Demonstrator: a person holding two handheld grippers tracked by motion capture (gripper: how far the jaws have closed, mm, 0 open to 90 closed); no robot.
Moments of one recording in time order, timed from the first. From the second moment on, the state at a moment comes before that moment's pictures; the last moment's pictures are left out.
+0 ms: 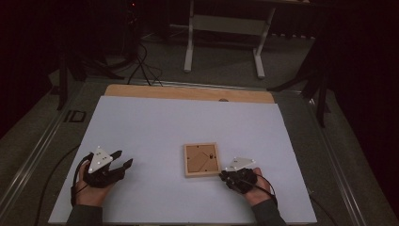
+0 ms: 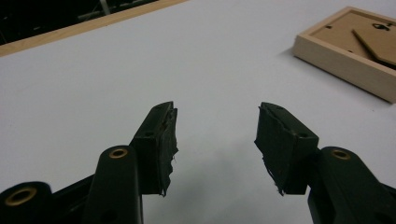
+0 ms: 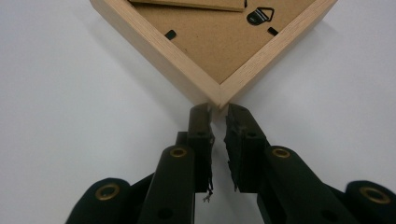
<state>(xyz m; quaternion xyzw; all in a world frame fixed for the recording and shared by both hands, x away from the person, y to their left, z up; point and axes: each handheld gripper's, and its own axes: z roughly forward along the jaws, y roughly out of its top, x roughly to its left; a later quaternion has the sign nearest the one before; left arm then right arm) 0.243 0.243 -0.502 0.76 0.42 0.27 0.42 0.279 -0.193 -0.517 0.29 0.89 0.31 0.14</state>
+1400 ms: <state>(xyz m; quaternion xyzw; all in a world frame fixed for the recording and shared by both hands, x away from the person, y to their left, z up) 0.247 0.230 -0.507 0.78 0.40 0.26 0.40 0.310 -0.152 -0.521 0.27 0.89 0.34 0.13</state>
